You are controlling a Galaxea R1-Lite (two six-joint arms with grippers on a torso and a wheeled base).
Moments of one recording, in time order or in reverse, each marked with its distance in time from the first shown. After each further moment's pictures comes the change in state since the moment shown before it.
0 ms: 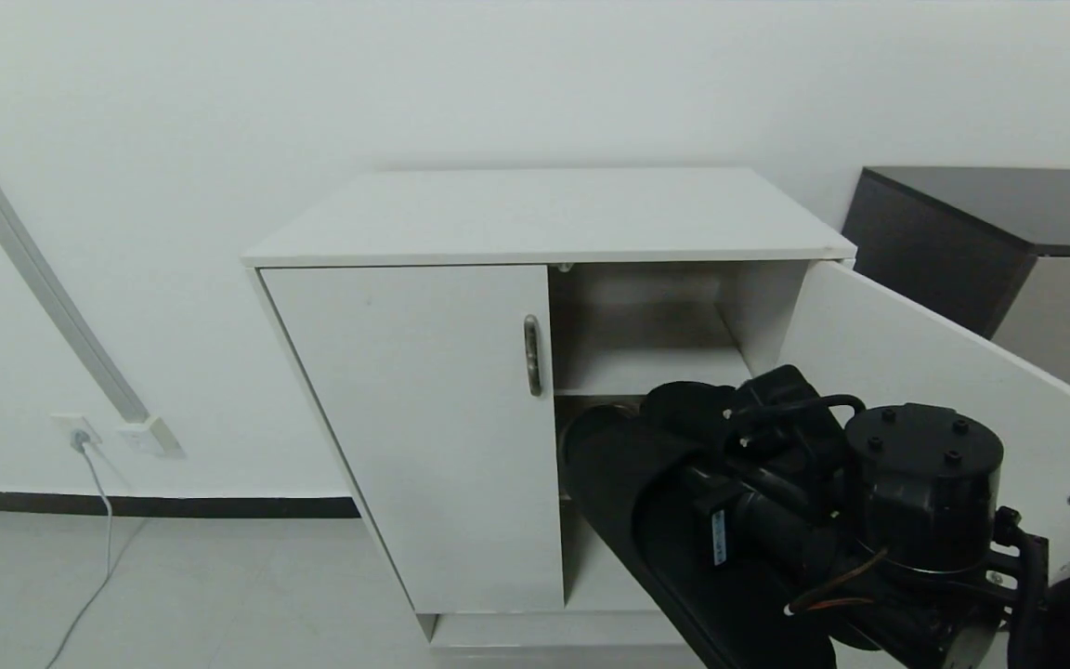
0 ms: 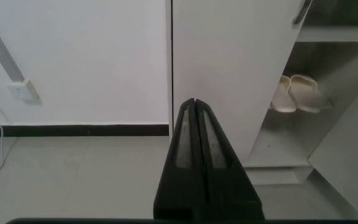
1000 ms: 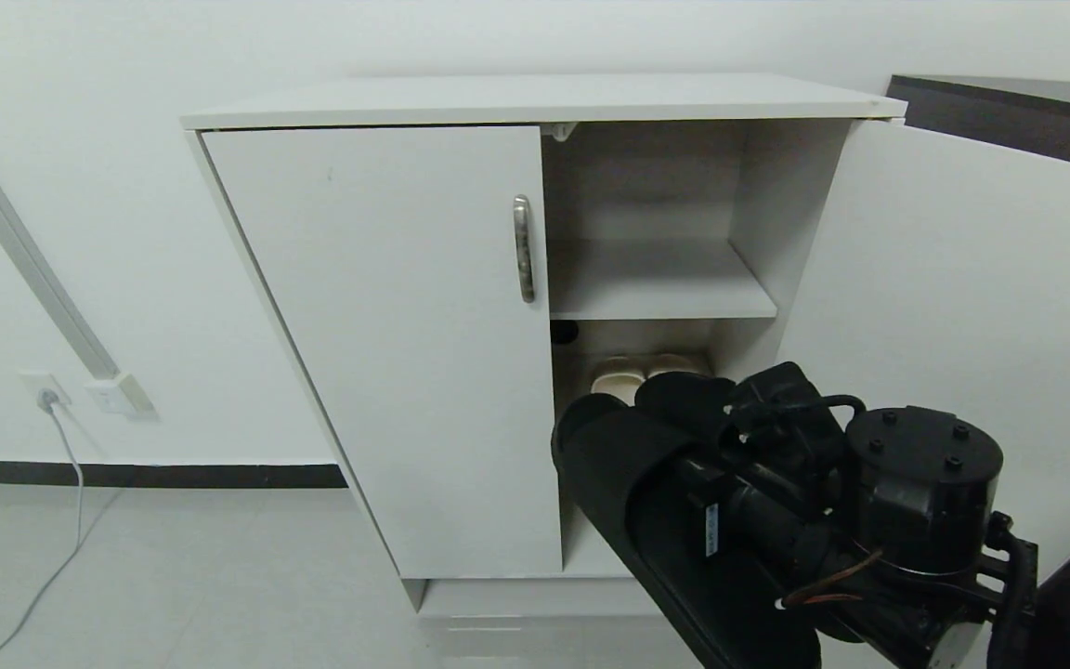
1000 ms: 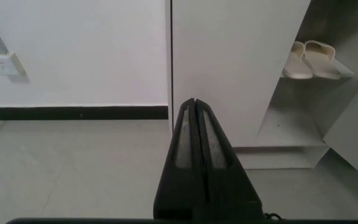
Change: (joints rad) left arm 0.000 0.001 0.000 0.000 0.000 0.000; right arm -0.003 0.036 0.013 -0.119 0.002 -0.001
